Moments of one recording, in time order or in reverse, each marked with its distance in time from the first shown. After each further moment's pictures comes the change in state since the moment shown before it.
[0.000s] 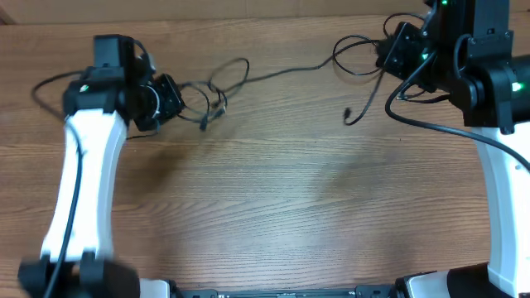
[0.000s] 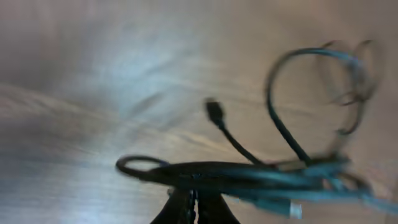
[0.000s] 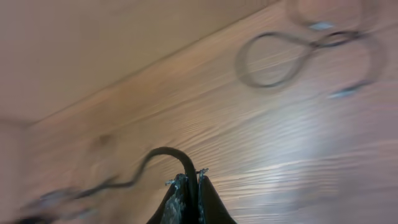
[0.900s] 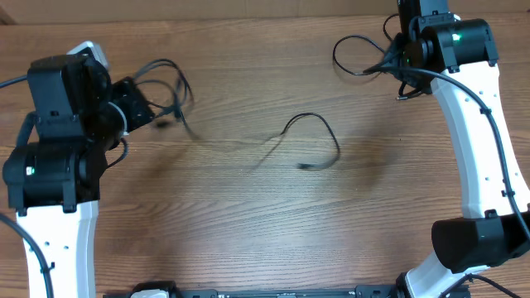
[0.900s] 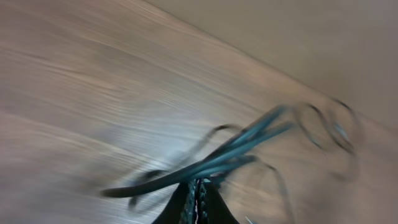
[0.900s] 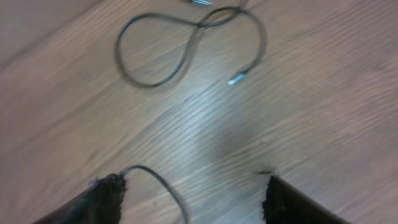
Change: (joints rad) left arm -0.002 -0.286 0.054 -0.048 -0.147 0.042; right arm -0.031 0.228 -0.034 -0.076 0.293 0.055
